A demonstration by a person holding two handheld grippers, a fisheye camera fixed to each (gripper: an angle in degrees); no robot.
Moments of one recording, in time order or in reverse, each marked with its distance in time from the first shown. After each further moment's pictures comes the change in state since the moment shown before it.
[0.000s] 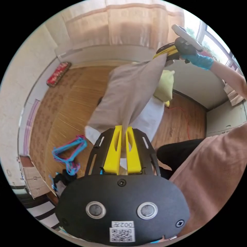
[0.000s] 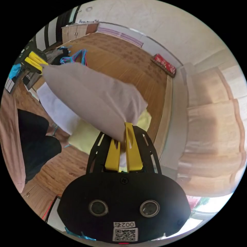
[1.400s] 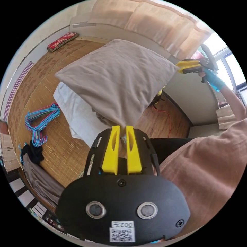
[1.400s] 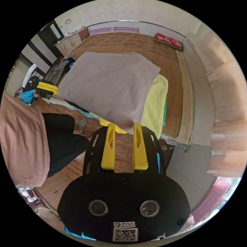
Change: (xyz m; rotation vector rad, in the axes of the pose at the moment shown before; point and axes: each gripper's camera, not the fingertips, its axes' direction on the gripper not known) left arm -0.064 -0.016 0.065 -0.066 0.198 -0.259; right arm 0.201 0.083 -0.122 -0.091 -0.369 0.167
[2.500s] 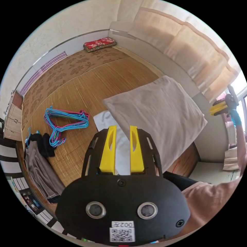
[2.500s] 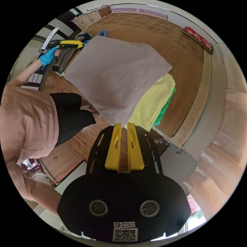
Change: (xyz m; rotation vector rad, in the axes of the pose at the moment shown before) left arm -0.081 -0.051 -0.013 0.165 -0.124 -0.294; right arm 0.152 -0.040 -0.109 -0.271 -0.097 -0.219
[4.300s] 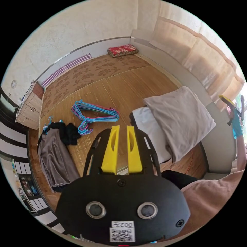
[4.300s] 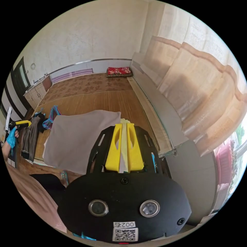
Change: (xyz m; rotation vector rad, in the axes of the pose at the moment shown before) left arm -0.060 0.222 -0.054 0.088 -0.150 -0.101; right arm -0.131 0.096 0.137 0.708 0.359 0.683
